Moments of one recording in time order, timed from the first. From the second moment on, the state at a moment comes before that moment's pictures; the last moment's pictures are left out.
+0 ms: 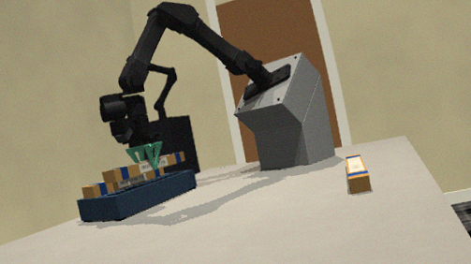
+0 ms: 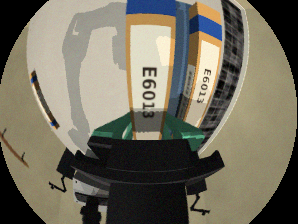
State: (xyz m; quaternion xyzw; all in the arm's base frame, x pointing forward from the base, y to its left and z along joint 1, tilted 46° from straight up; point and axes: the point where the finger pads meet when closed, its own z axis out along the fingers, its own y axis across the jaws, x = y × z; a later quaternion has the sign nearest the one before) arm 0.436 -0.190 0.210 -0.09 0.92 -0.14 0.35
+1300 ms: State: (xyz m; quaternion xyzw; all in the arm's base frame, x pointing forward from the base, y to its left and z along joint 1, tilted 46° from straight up) arm 0.435 -0.188 0.205 -0.09 0.92 -0.14 0.35
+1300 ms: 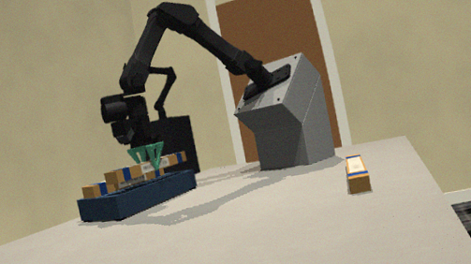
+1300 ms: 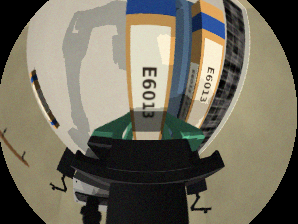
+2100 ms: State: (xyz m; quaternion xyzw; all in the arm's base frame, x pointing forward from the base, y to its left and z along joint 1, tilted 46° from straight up) arm 0.437 -0.188 0.207 -0.09 0.92 -0.14 0.35
